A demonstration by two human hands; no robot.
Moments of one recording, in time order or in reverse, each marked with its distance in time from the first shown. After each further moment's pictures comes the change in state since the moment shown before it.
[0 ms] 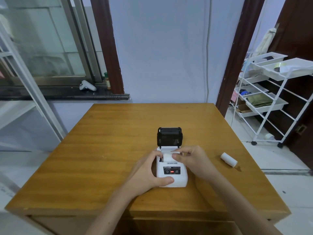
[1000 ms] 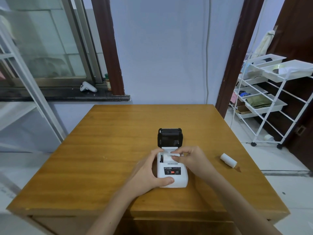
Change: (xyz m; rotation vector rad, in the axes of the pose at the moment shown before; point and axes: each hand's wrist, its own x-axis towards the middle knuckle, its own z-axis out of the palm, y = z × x) left_hand -0.001 0.000 0.001 -0.005 -0.002 0.031; right_hand 0.004 0.001 0.003 0.014 0.024 0.066
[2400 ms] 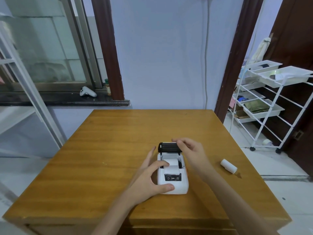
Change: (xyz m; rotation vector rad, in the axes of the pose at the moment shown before) left_hand 0.002 -0.010 -0.001 -0.024 0.024 0.135; right_hand 0.009 -0.026 -0.002 0.240 0.136 -0.138
